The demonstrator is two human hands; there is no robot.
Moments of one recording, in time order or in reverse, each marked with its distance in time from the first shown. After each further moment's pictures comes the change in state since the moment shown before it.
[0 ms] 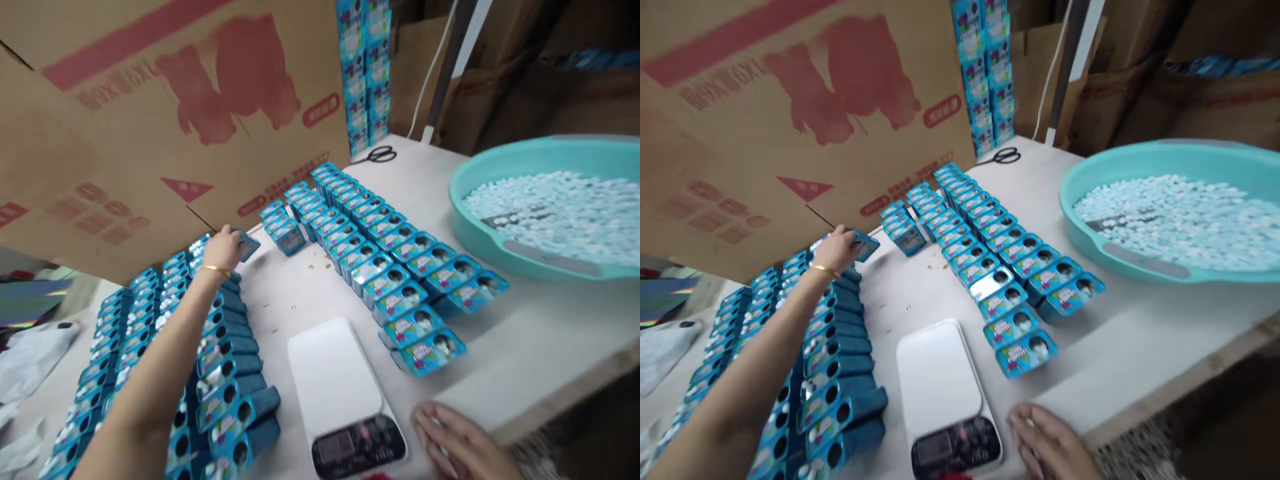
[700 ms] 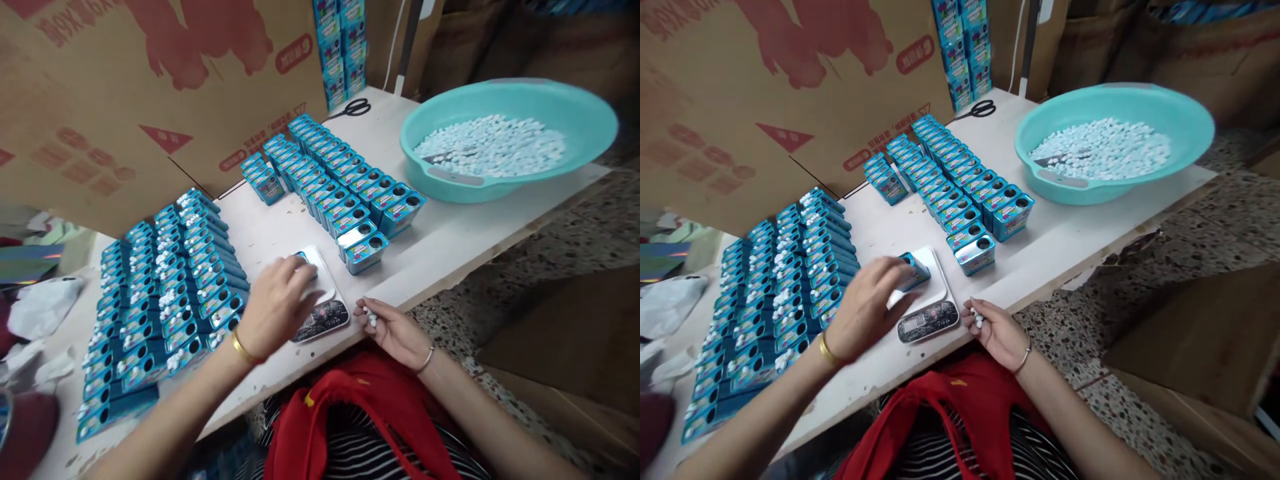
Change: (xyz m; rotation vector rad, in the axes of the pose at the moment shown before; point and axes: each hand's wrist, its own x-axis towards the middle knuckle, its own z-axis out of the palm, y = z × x) left_hand -0.258 0.164 -0.078 -0.454 0.150 0.639; right_hand -0.034 -0.002 -0.003 0.404 -0.230 -0.025
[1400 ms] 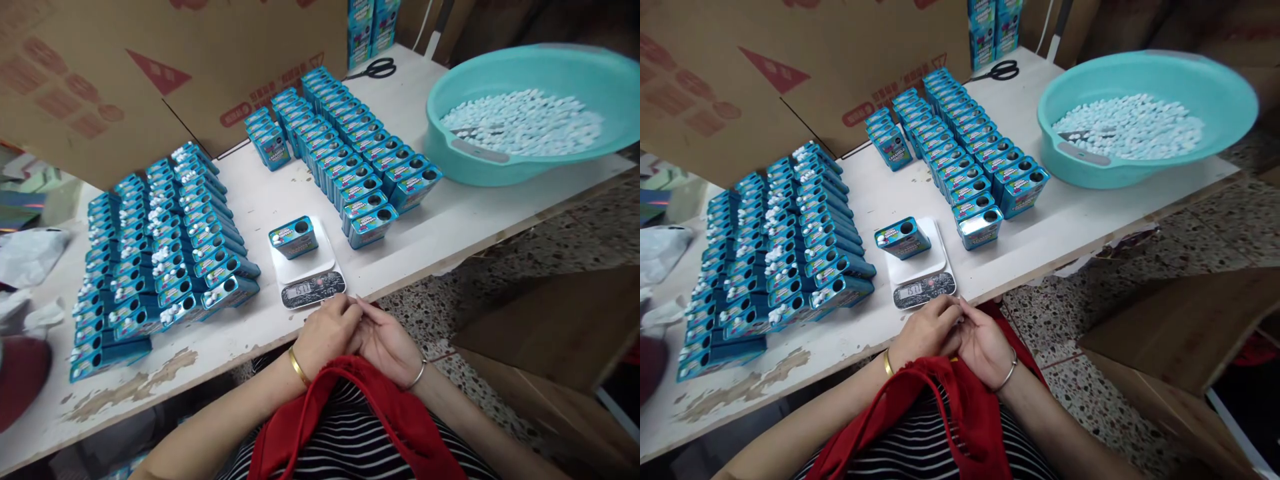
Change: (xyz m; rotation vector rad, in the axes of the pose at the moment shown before) left_hand -0.051 0.083 0.083 -0.389 -0.268 -0.131; right_hand -0.041 0.037 0.012 0.326 -0.042 0.232
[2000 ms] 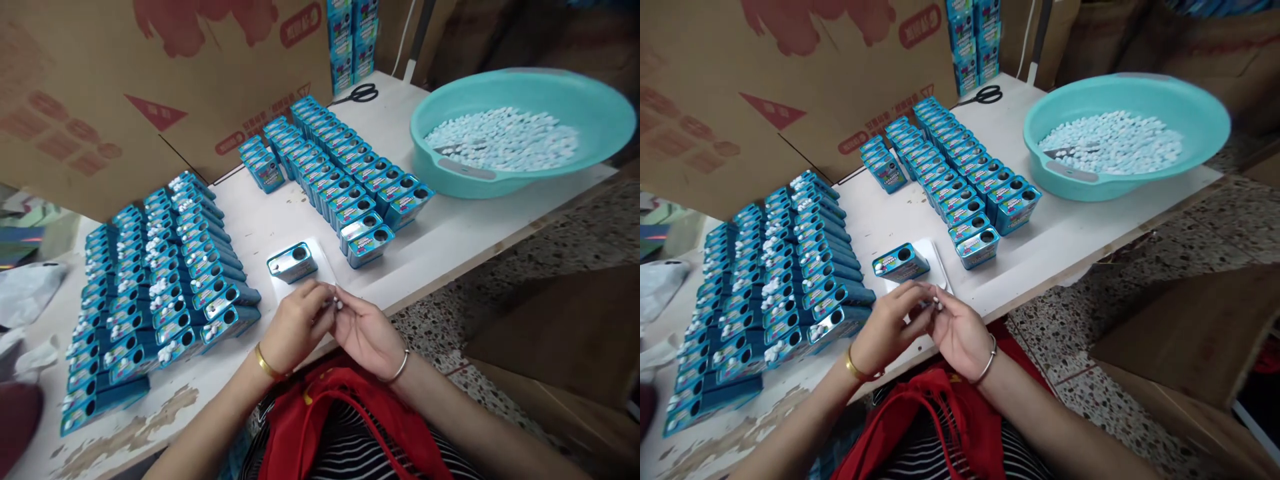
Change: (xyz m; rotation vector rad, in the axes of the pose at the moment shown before) left_hand 0.018 -0.033 -0.075 -0.171 0.262 0.038; right_hand 0.032 -0.006 0.068 -0.098 -0.192 -0.192
